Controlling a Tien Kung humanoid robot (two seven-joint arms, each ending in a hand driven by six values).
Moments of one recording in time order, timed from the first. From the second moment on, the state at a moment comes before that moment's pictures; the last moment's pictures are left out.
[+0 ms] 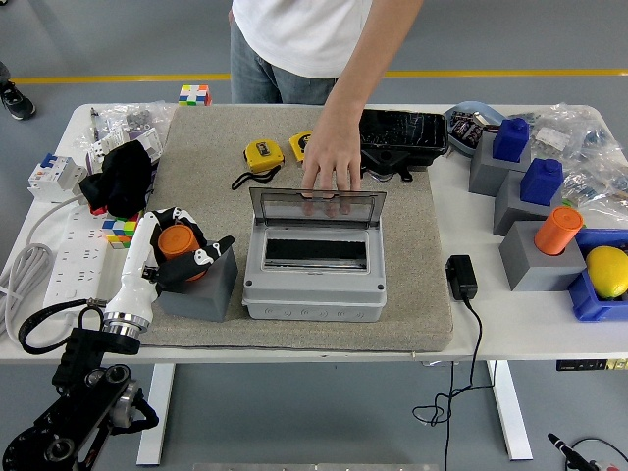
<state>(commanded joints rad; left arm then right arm) -0.05 0.03 -1.24 -1.26 1.33 0.23 -0.35 0.16 -0.11 1.15 0.18 -1.42 -0.08 -0.01</state>
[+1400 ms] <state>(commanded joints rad) -0.16 0.26 -1.13 -1.71 2.02 0.27 -0.05 0.17 -0.12 1.14 0.18 -1.41 -0.08 -0.01</state>
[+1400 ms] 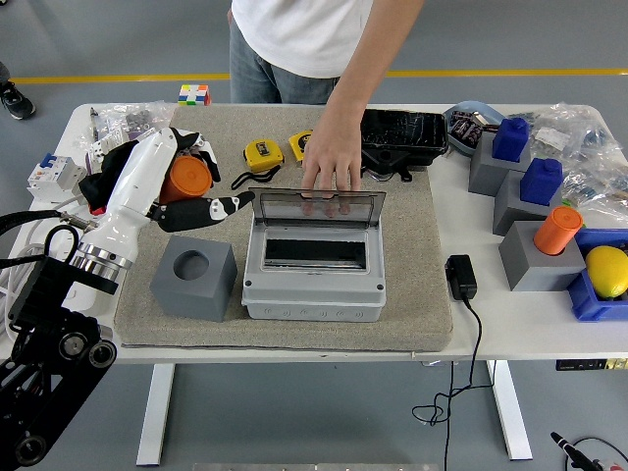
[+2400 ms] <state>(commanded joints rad) -0.36 0.18 -0.62 -1.57 2.27 0.26 0.03 0.18 -0.13 1.16 0.18 -1.43 -0.08 -0.02</state>
